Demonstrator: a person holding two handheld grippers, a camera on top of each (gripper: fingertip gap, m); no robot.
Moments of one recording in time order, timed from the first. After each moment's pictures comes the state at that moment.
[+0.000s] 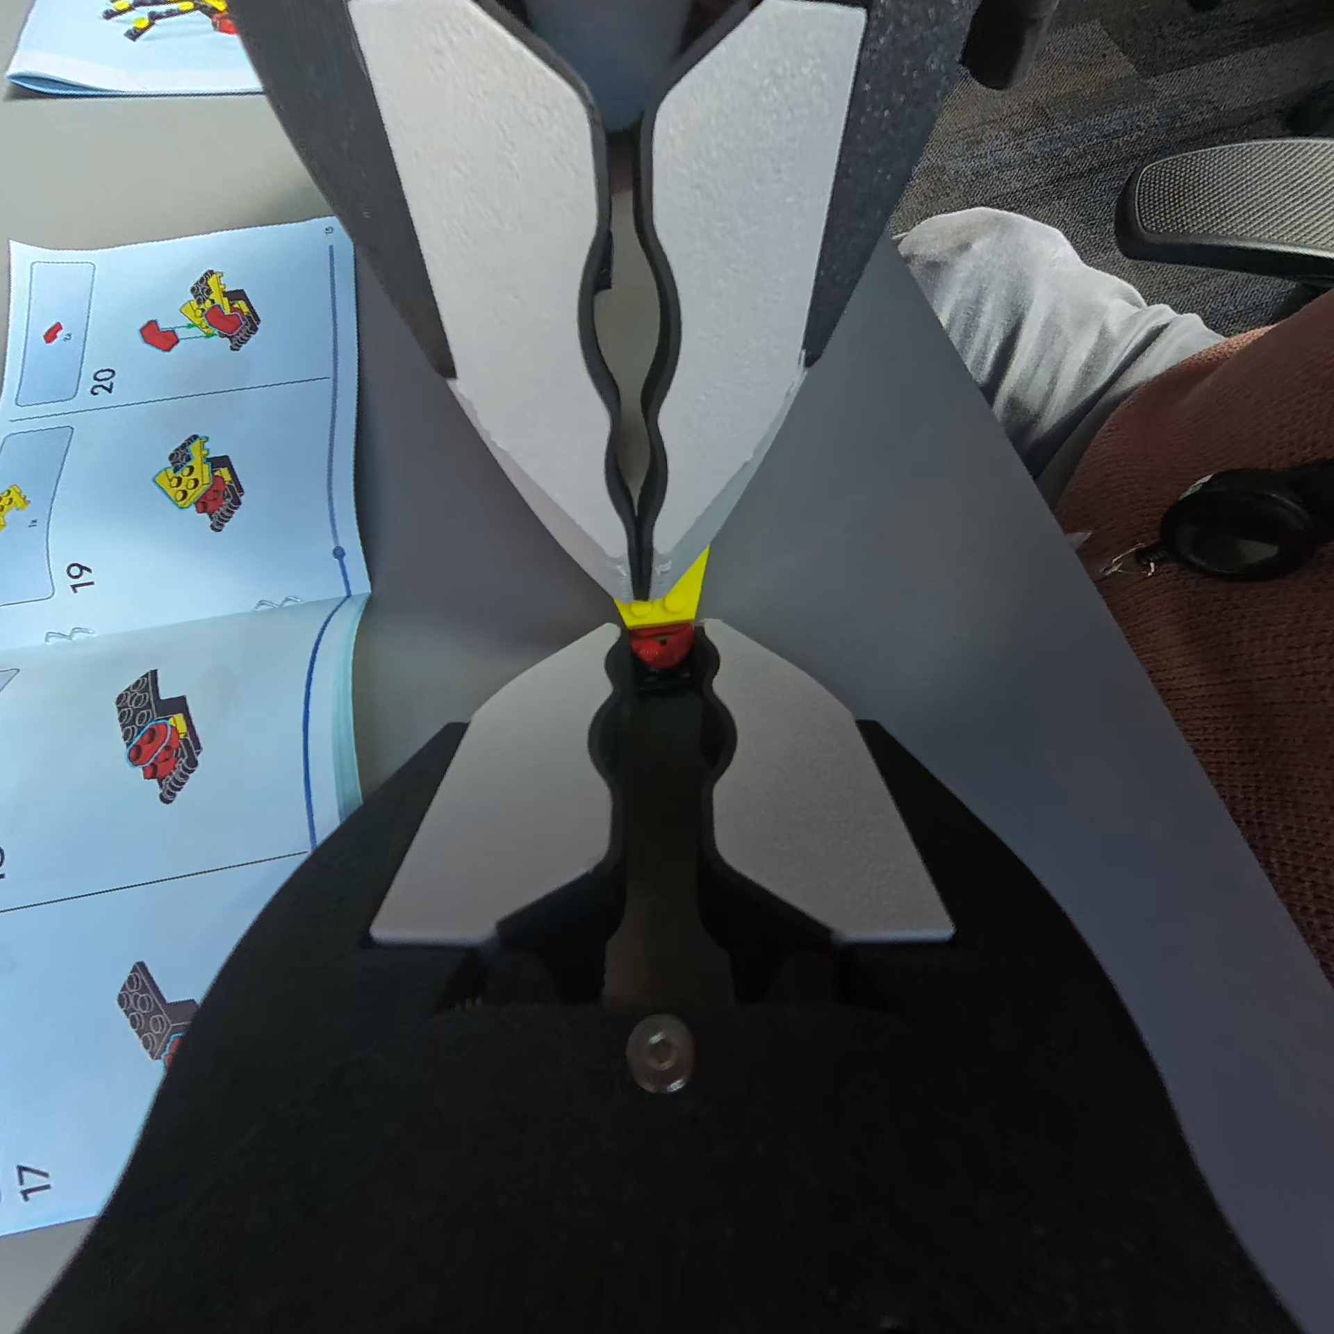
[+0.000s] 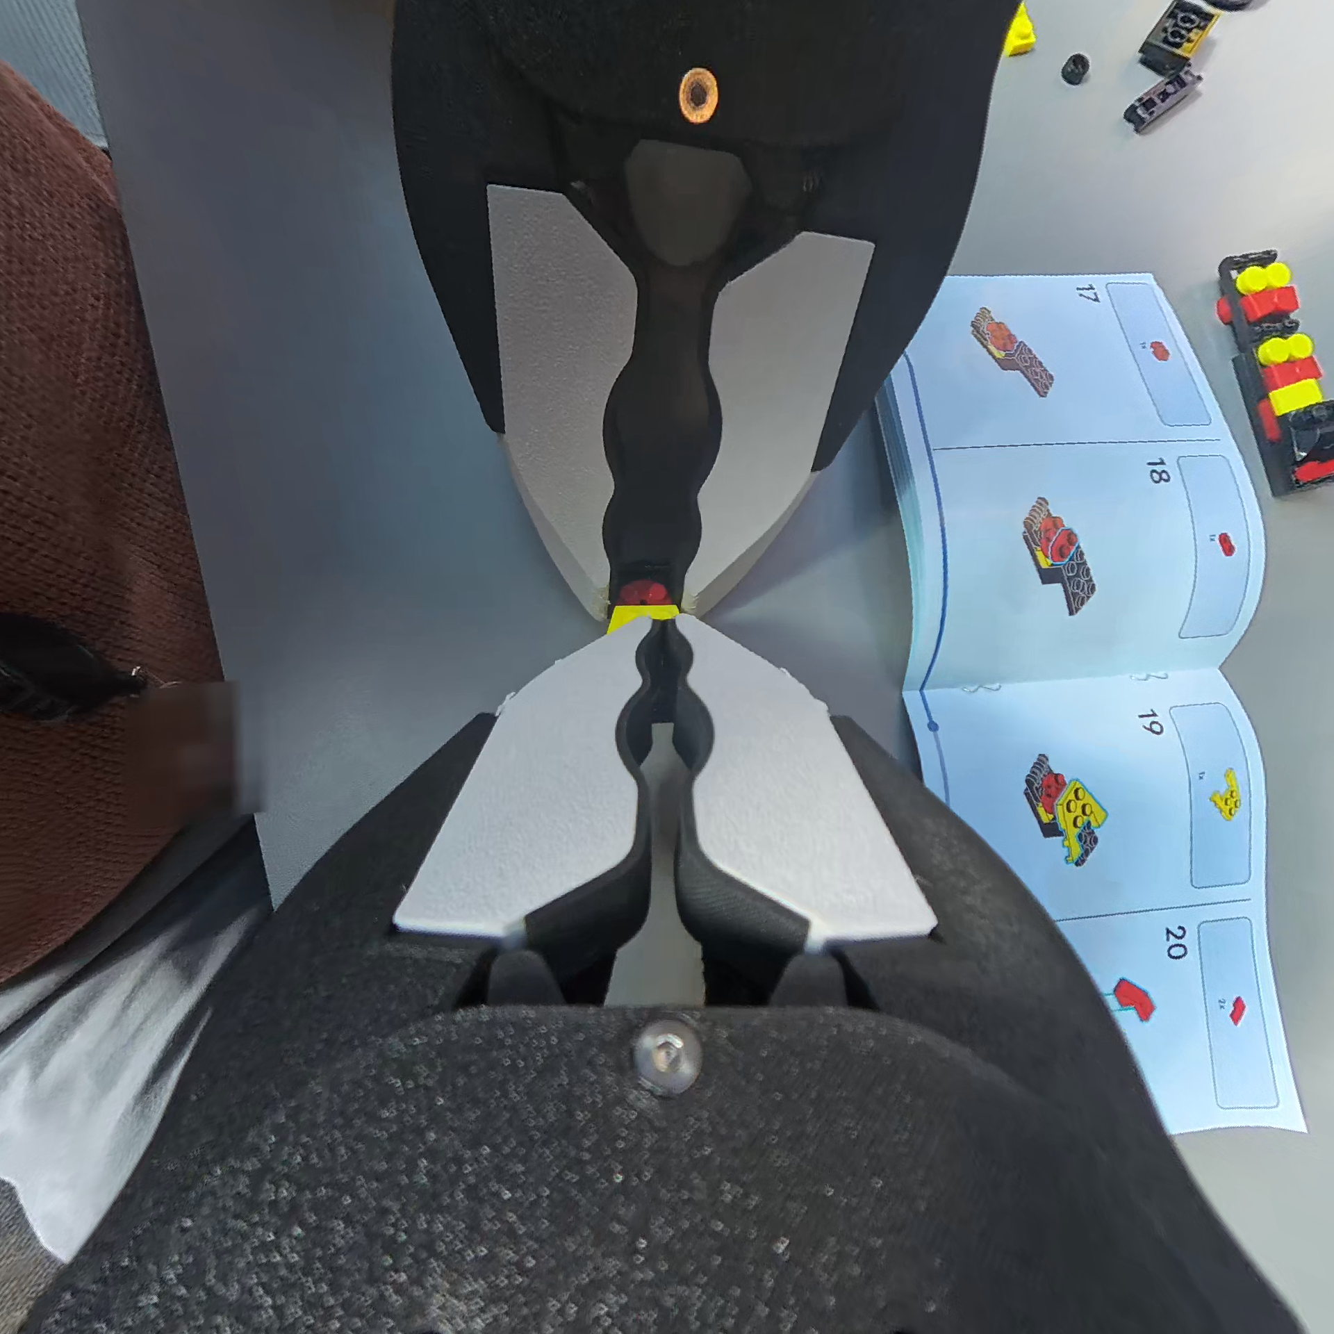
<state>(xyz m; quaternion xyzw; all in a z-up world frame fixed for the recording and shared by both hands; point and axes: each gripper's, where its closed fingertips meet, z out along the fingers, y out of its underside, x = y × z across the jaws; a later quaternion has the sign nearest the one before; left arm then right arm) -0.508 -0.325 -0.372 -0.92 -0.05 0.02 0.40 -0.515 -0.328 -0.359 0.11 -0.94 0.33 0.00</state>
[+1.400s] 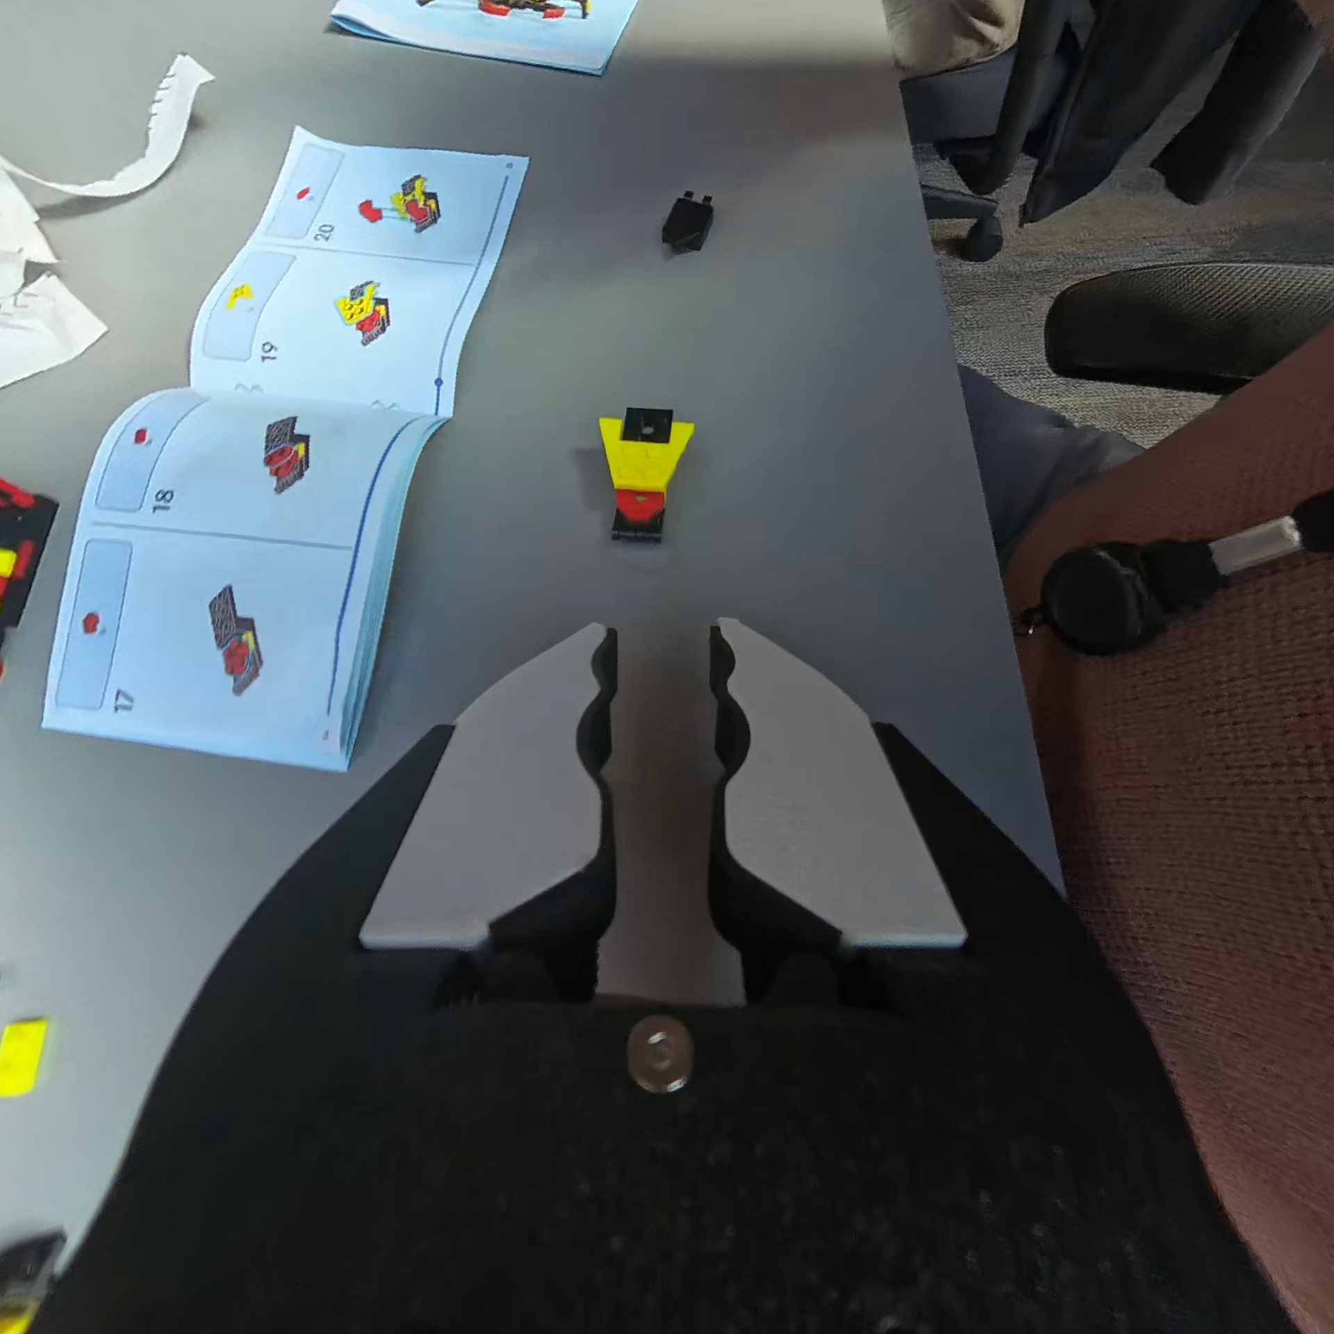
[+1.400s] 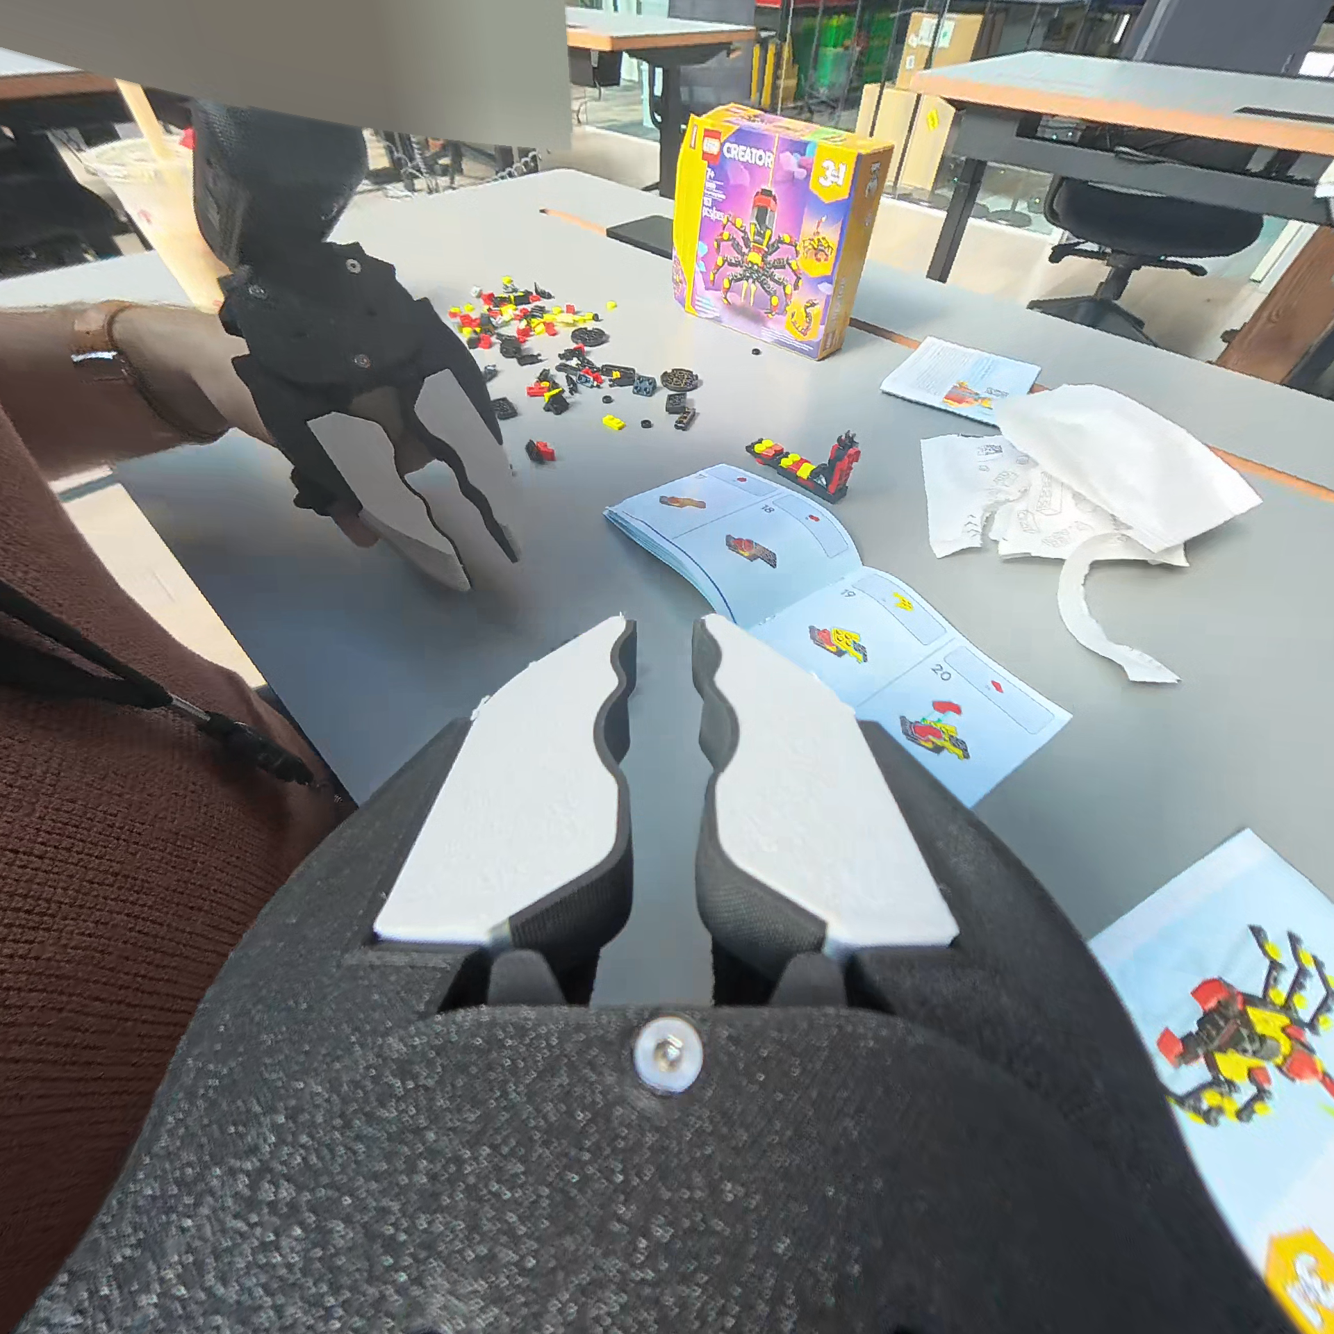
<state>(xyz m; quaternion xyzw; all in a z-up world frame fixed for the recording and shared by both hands) -0.481 -0.373 -0.343 -0.89 -0.18 0.10 0.40 -0.523 -0.247 -0.257 -0.13 -0.80 0.57 0.10</state>
